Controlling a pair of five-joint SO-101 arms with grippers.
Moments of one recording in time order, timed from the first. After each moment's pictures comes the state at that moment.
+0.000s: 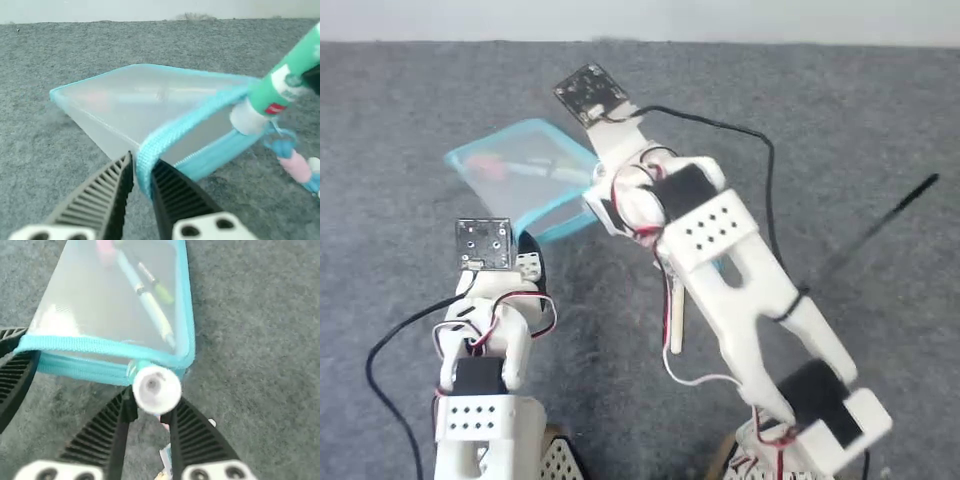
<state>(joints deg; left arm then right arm) -8.3 -79.6 88.5 34.1 2.8 -37.1 -4.9 -1.1 66.0 5.9</state>
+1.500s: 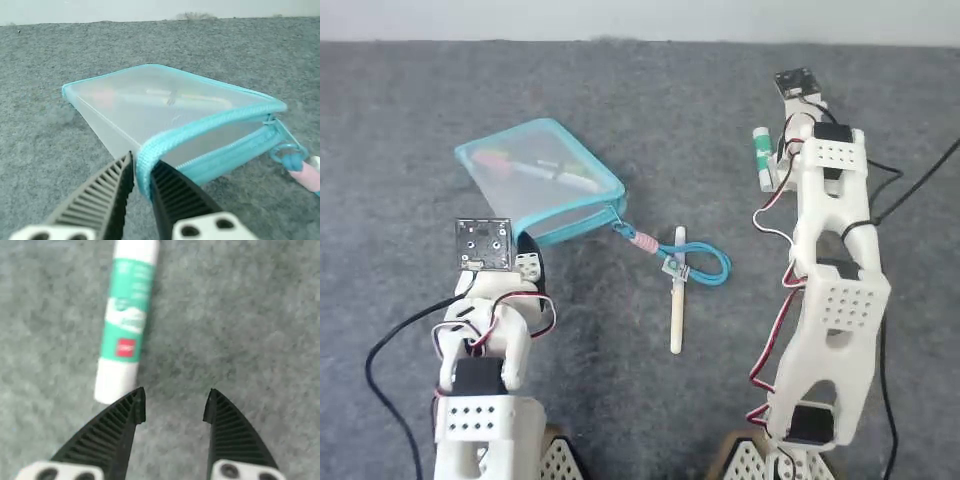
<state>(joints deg) -8.4 -79.6 88.5 34.1 2.7 3.8 43.4 -30.2 64.2 18.9</state>
